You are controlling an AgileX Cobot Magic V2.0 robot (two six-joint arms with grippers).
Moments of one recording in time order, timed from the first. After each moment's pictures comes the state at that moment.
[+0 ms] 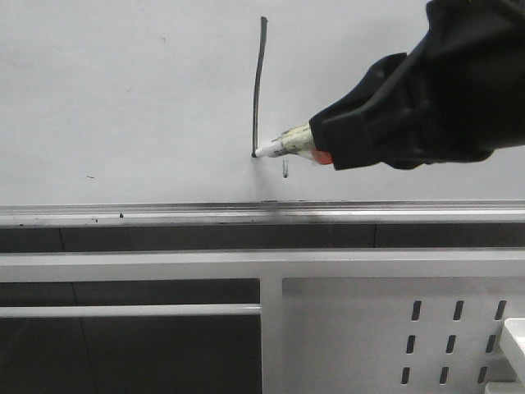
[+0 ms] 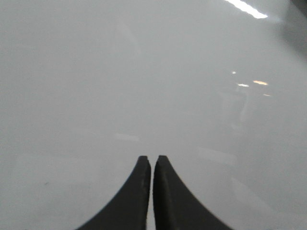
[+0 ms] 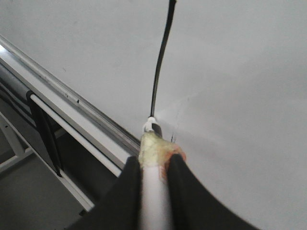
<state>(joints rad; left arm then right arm) -0.62 0.74 -0.31 -0.22 -0.67 -0.05 0.70 1.21 -0.46 0.31 -0.36 -0.37</state>
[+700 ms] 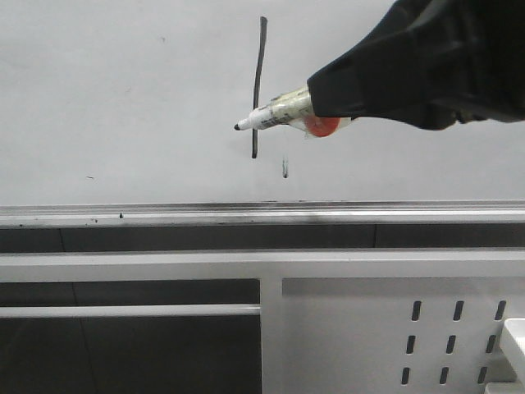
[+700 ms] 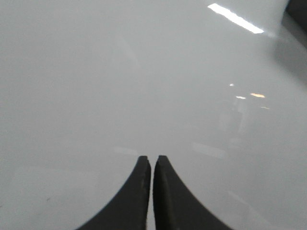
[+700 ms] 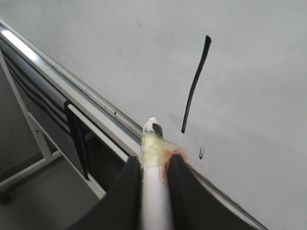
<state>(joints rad) -0.62 0.70 -0.31 -0.23 -0.67 -0.05 0.77 1.05 -0.48 0.32 -0.19 -0.37</state>
